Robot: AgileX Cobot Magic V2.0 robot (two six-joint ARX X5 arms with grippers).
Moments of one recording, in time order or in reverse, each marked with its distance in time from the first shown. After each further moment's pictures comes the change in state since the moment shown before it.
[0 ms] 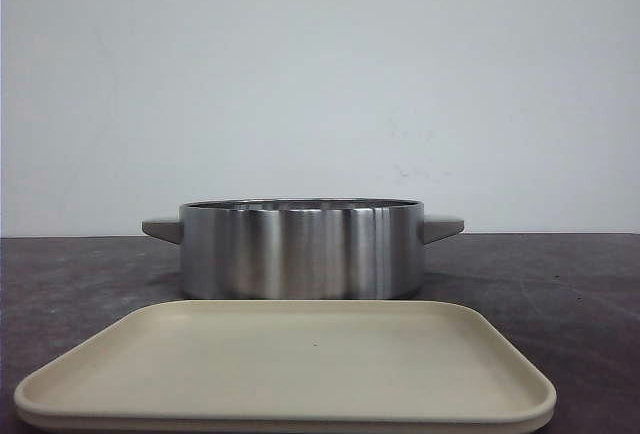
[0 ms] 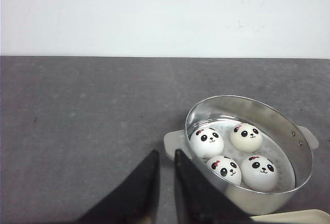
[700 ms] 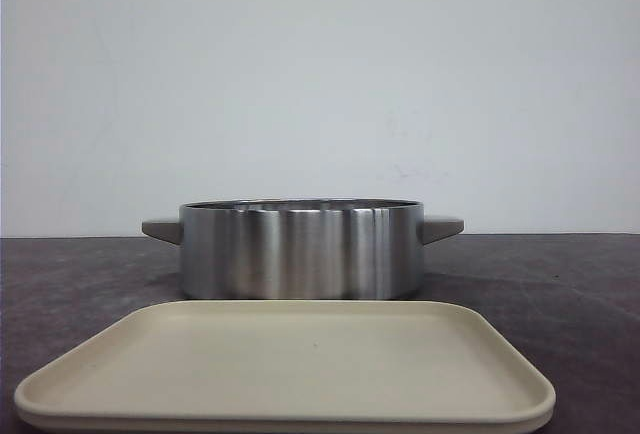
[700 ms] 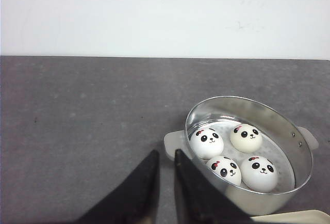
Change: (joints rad) left arm 0.000 0.000 0.000 0.000 0.000 0.000; right arm -0.130 -0.436 -0.291 0.015 0.177 -0.044
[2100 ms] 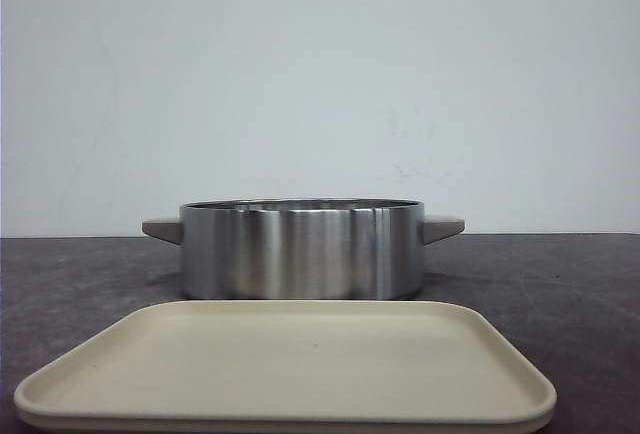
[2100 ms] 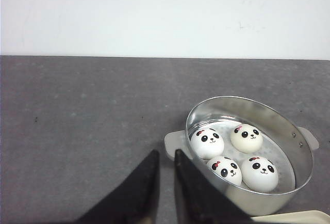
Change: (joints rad) left arm 0.000 0.000 0.000 0.000 0.000 0.000; right arm -0.667 -0.842 -0.711 -0.203 -0.333 -0.042
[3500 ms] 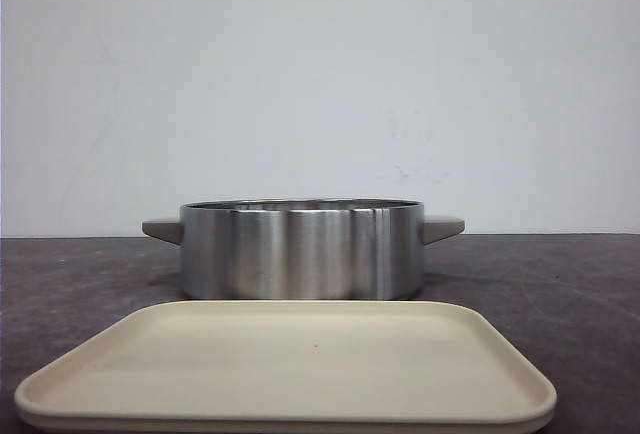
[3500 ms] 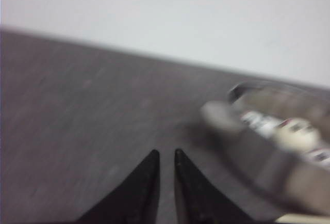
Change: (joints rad) left arm 0.318 -0.525 -0.877 0.529 0.204 -0.051; right arm 0.000 0.000 0.000 0.000 0.000 0.000
